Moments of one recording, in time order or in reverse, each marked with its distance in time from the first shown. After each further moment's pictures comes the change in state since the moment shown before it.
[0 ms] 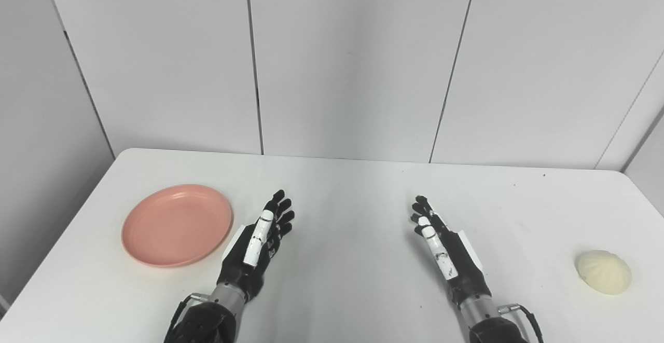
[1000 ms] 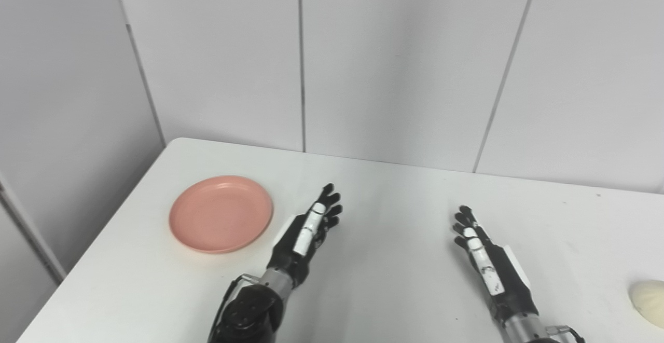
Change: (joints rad) left arm -0.074 -0.037 -0.031 0.151 0.034 -0.111 0.021; right arm -0.004 -0.045 -0.018 0.032 0.087 -0.004 0.070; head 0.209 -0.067
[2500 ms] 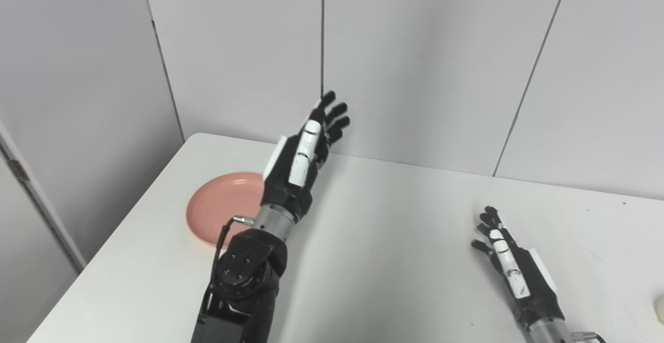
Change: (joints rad) left arm -0.046 -0.007 0.168 -0.680 0.011 0.315 0.147; right arm -0.028 -0.018 -0.007 0.042 0.011 -0.047 0.018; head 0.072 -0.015
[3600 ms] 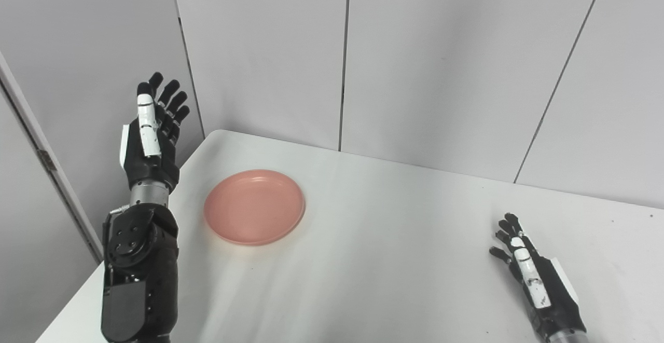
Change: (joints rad) left arm -0.024 0.220 0.384 0.301 -0.203 -0.147 0.110; right arm 0.003 -0.010 -0.007 -0.002 0.016 -0.010 0.012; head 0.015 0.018
